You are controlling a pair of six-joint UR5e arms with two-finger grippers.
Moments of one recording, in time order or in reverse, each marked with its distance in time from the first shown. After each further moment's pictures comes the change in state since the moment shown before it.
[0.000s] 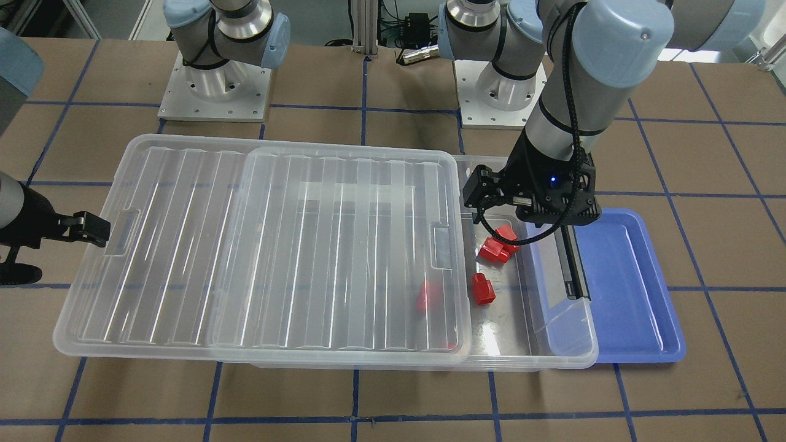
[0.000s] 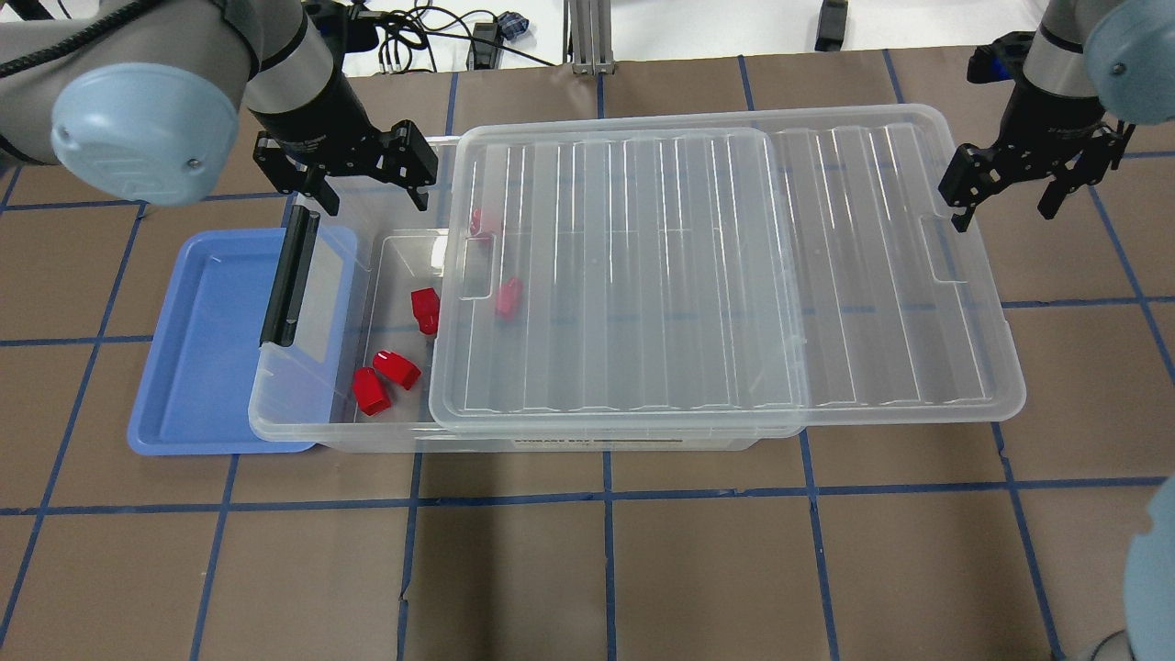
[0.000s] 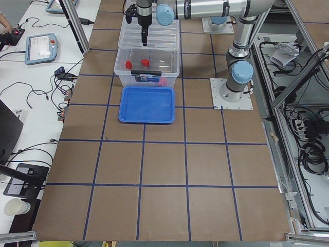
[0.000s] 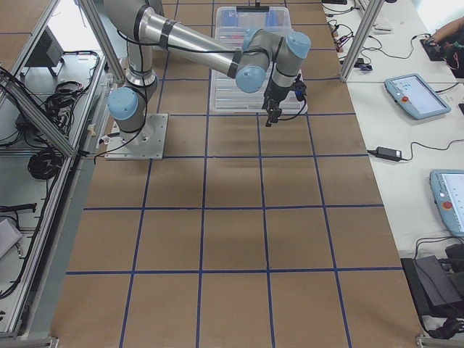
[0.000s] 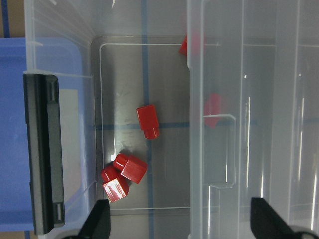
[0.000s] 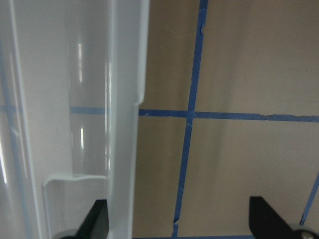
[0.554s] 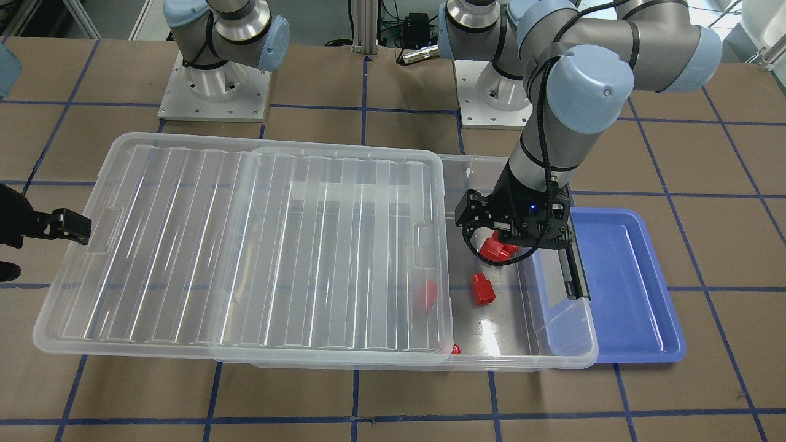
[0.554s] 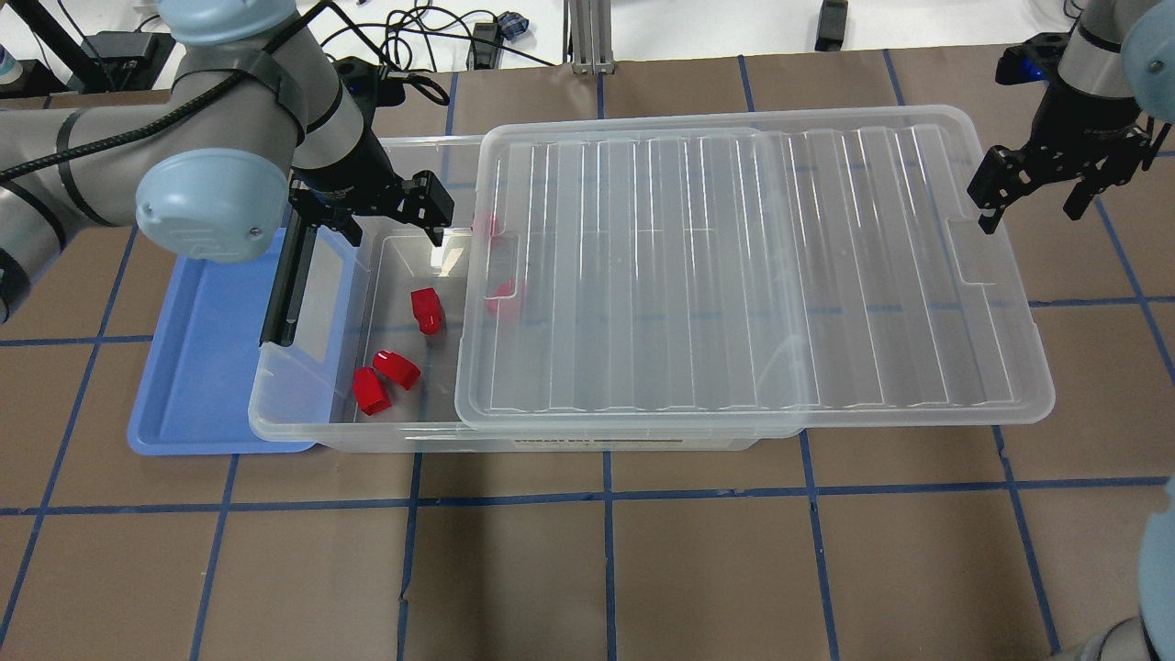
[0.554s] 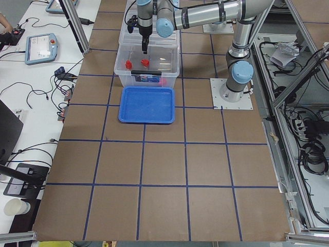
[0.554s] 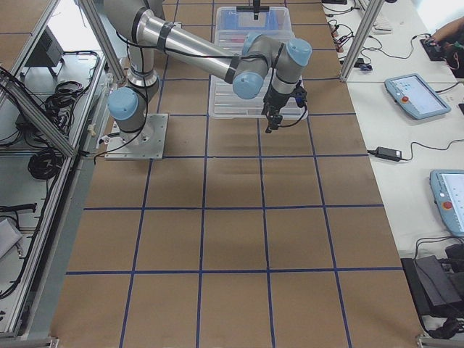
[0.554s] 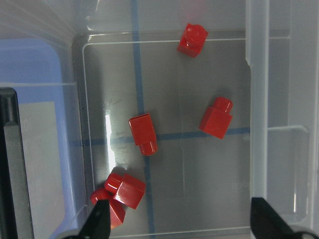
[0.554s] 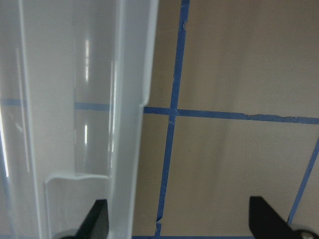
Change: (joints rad) left arm 0.003 -0.023 -0.131 0.159 0.001 0.054; right arm -0.040 0.001 0.000 -0.003 0.000 -0.059
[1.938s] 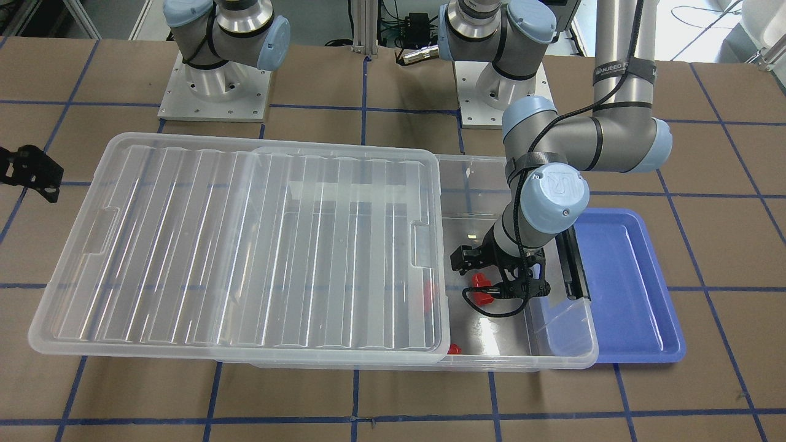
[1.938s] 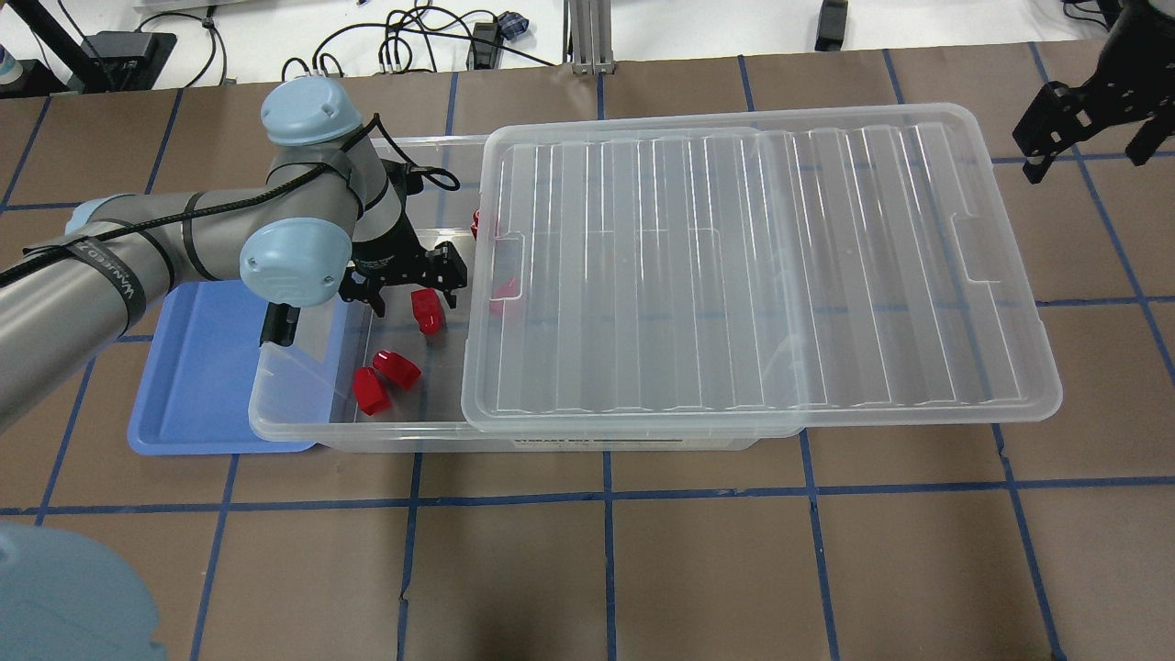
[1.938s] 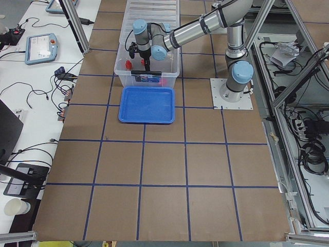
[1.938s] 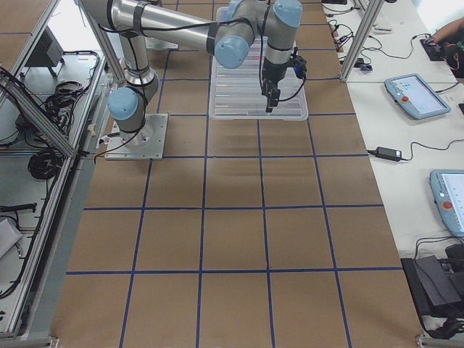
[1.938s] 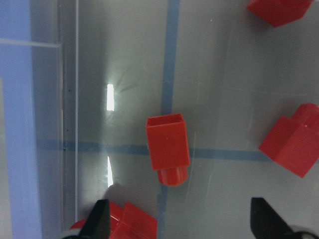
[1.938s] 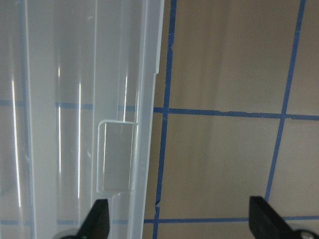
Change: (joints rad) left arm 0.026 -0.190 -0.089 0.114 0.020 -0.132; right arm 0.010 -0.184 -0.051 0.086 0.018 0.014
